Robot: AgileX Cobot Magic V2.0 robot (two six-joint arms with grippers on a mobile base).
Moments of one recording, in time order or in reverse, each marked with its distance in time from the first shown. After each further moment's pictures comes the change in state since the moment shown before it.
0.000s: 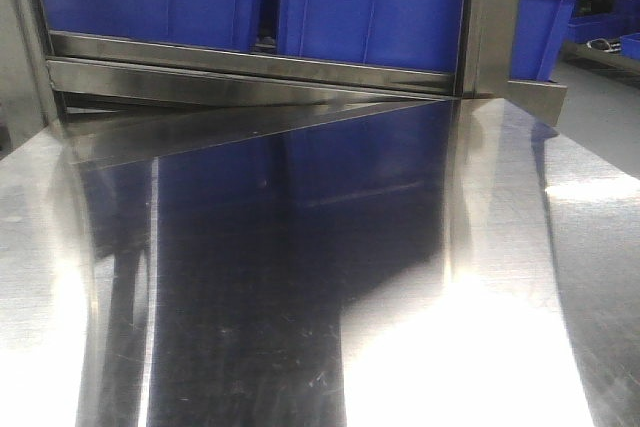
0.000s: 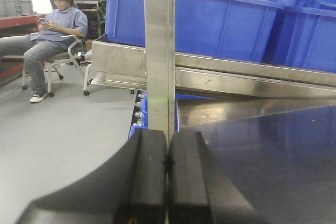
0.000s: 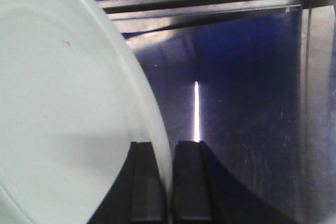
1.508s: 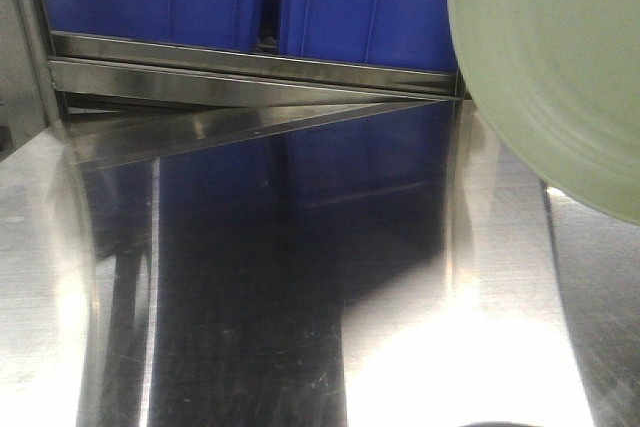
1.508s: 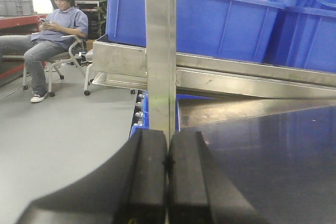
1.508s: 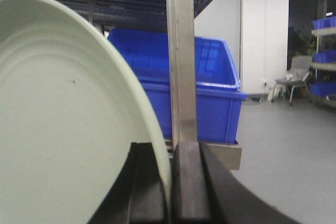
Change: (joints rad) left arm 0.000 0.000 0.000 0.000 0.000 0.000; right arm -0.155 -0.861 1.070 -0.251 -0.981 -0.096
